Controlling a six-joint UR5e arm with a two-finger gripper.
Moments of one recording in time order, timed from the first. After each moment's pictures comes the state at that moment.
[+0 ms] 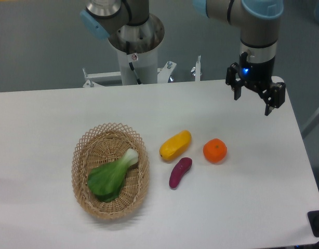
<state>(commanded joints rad) 2.76 -1.71 -1.65 -1.08 1.52 1.56</state>
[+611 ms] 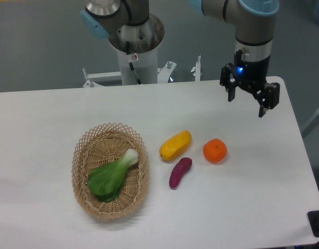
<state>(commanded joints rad) 2.75 -1.67 -1.70 -1.07 1.41 1.55</state>
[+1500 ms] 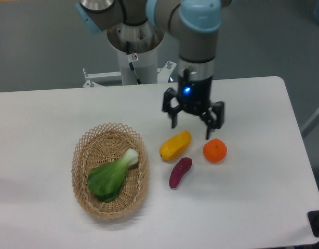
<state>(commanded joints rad) 2.41 -1.73 -1.74 -0.91 1.36 0.84</state>
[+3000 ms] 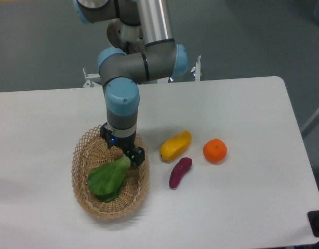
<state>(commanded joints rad) 2.20 -1.91 -1.90 -0.87 1.49 0.90</state>
